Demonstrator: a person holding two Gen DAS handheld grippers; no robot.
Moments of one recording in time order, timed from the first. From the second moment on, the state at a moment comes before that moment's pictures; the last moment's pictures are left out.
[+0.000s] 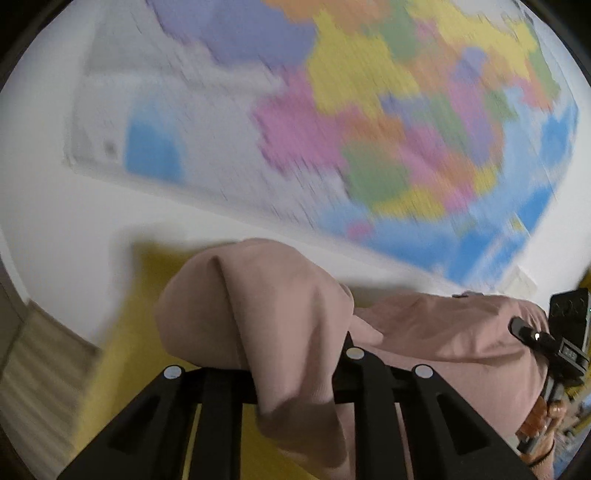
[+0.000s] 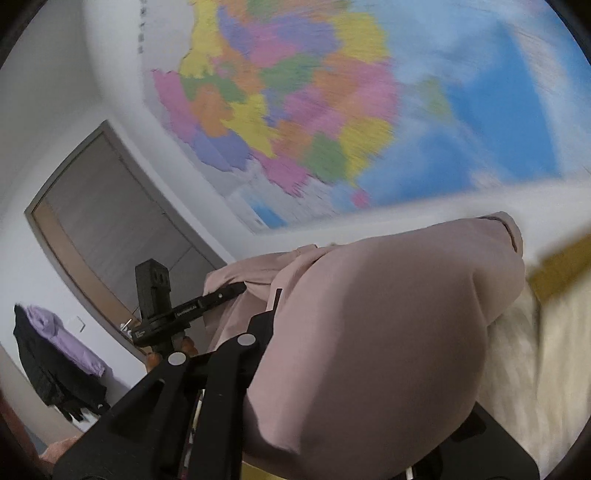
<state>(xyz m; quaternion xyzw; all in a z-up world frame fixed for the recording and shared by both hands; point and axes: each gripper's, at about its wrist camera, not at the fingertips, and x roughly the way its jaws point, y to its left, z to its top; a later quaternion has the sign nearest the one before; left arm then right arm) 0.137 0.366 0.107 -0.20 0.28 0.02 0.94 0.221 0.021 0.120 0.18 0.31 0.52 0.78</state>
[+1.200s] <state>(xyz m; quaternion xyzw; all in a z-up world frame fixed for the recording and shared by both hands) 0.127 0.545 -0.067 -0.28 0.40 0.12 0.87 0.292 0.178 -0.071 0.20 0.51 0.49 0.68</state>
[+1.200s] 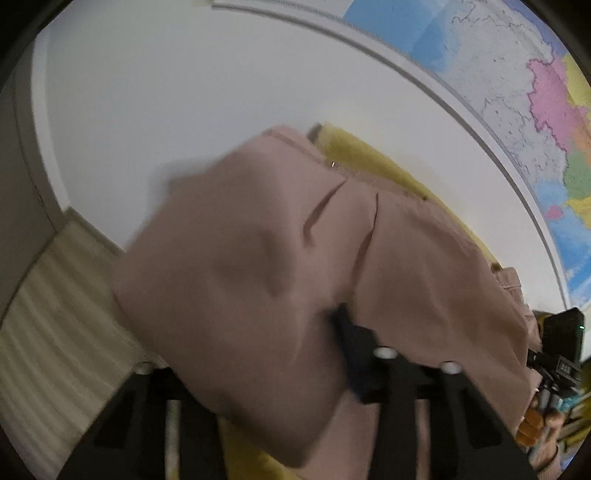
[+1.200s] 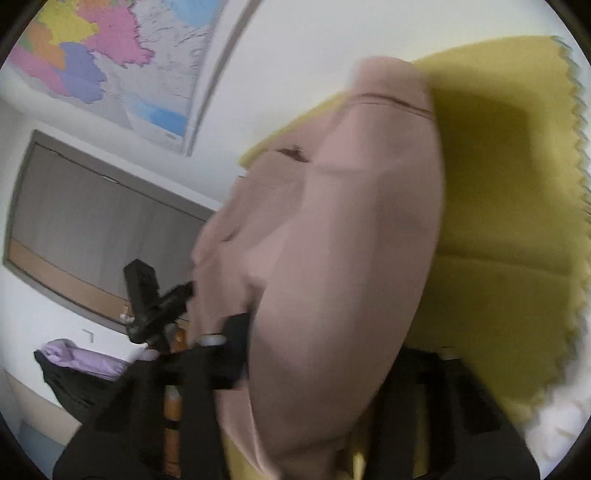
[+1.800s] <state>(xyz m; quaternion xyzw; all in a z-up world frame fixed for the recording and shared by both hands) 0.111 0.532 -0.047 -0.17 0.41 0.20 0.87 0.265 0.176 -0.043 0.10 0.51 0.44 0.74</state>
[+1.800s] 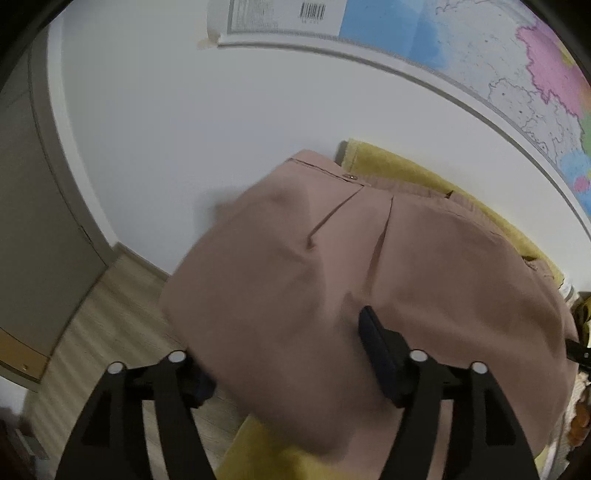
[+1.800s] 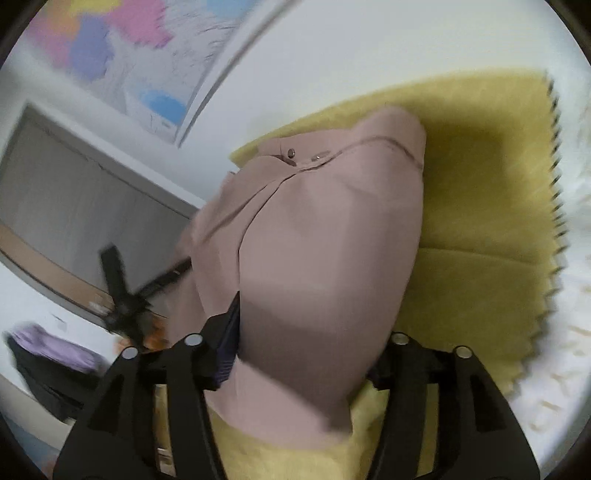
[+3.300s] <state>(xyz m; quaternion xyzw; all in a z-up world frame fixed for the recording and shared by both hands) 0.096 0.398 -0.032 -0.10 0.37 0.11 0.92 0.282 0.222 -0.017 -0.03 0.43 0.39 0.82</state>
